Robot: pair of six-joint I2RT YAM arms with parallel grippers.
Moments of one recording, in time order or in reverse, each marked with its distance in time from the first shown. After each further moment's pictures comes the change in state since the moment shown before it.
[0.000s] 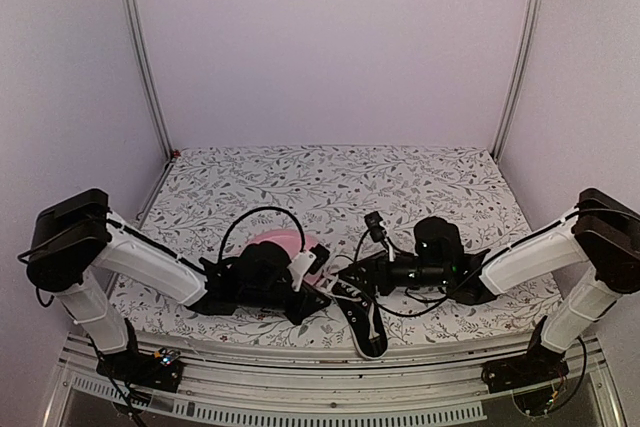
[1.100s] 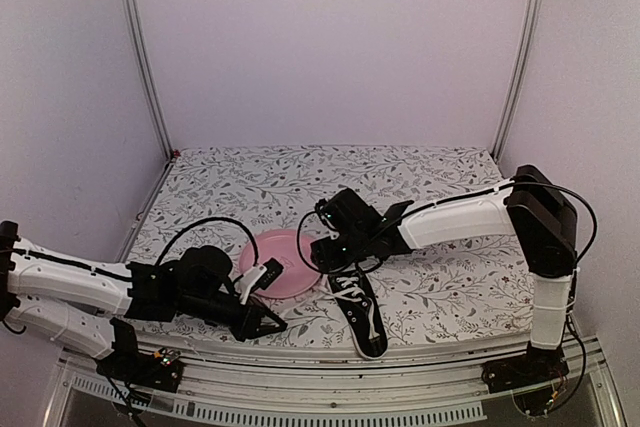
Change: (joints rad) left arm -0.003 -0.544 -0.230 -0.370 0.178 -0.151; right arm 0.053 0.389 0.741 -0.859 0.436 -0.124
